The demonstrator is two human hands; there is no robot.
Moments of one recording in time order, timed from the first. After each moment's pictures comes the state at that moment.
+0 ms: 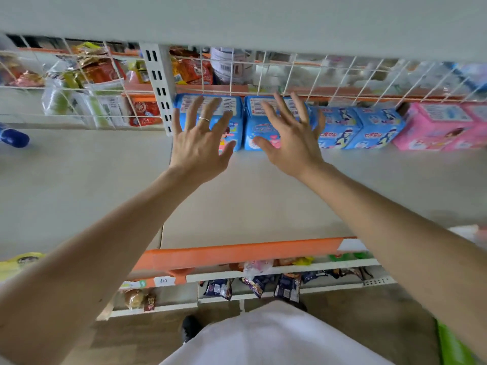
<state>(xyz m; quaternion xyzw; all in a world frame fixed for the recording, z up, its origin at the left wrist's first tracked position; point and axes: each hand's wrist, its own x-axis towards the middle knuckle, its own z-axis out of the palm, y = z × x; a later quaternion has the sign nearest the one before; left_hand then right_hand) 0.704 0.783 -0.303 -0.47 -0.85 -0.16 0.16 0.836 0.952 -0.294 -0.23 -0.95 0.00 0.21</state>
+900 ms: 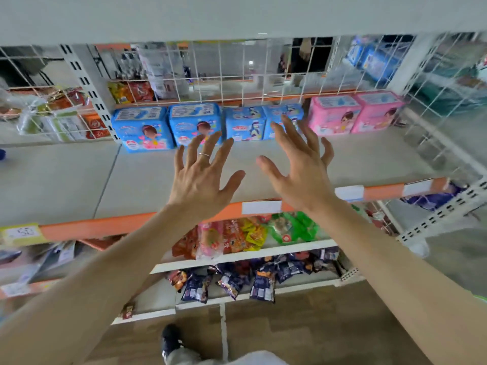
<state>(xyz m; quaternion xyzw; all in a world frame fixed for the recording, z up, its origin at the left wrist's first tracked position) 0.961 0.813 -0.258 -0.50 -0.84 -0.15 0.13 1.111 0.953 -0.233 -0.26 -0.92 0.12 0.26</state>
